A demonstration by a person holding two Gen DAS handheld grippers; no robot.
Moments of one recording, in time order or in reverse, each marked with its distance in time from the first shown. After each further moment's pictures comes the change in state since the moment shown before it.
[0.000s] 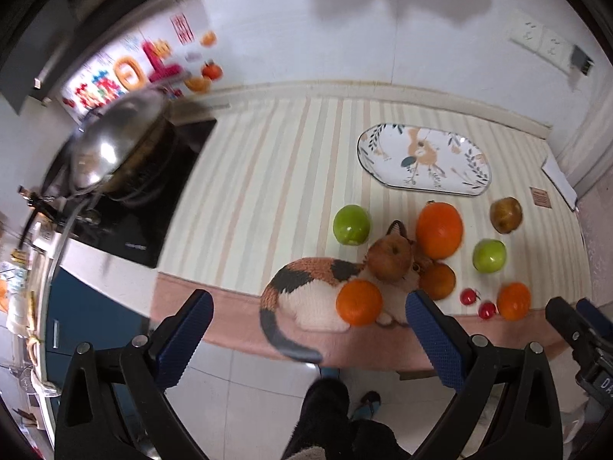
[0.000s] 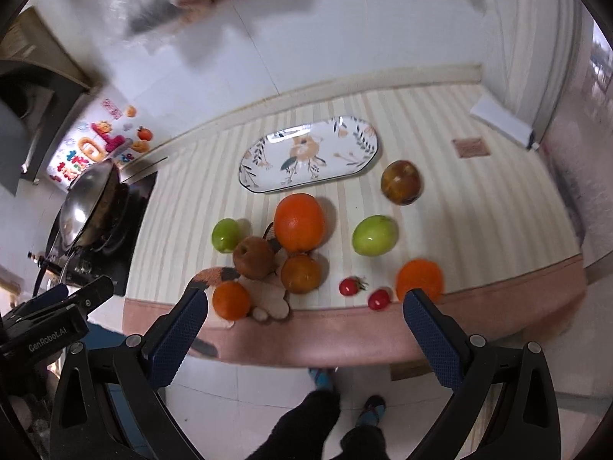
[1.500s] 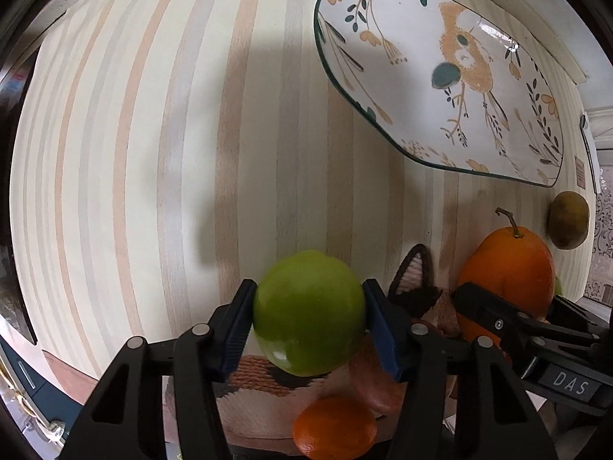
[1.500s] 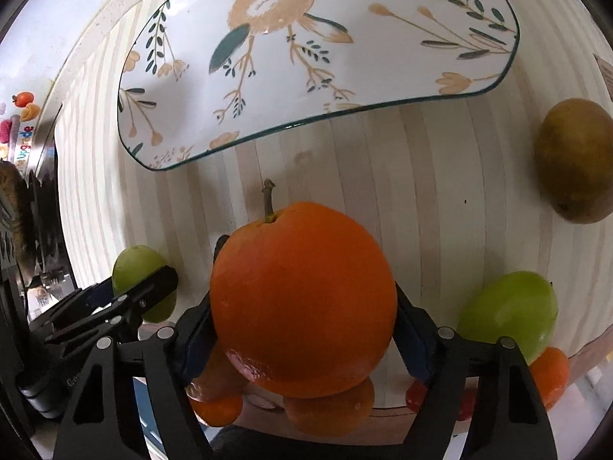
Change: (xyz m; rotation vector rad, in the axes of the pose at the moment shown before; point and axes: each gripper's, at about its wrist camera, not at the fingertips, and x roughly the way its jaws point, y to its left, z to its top) left arm 0.270 -0.061 0.093 0.099 0.508 -0.231; right arm 0.324 0.025 0.095 0.128 0.580 -0.046
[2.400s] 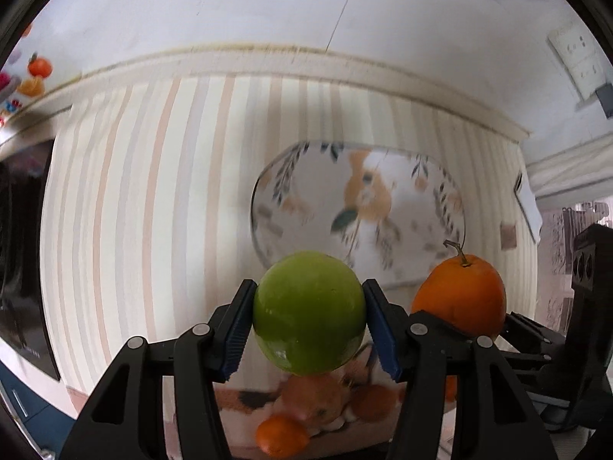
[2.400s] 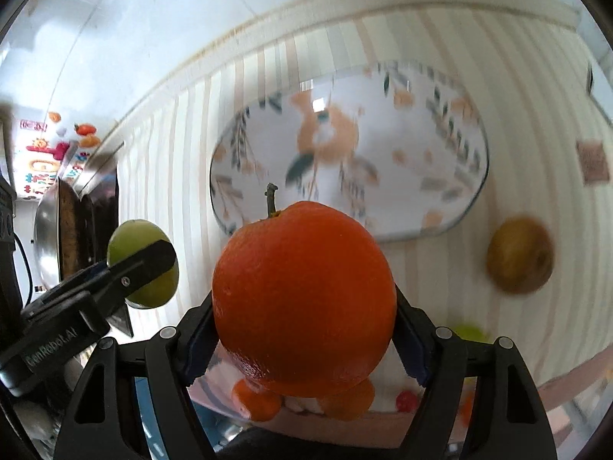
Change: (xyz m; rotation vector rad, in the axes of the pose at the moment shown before) left arm -0.167 -0.016 0.029 0.032 -0.224 -0.112; right arm -0.145 -0.001 0.027 -0.070 -0.189 0.099
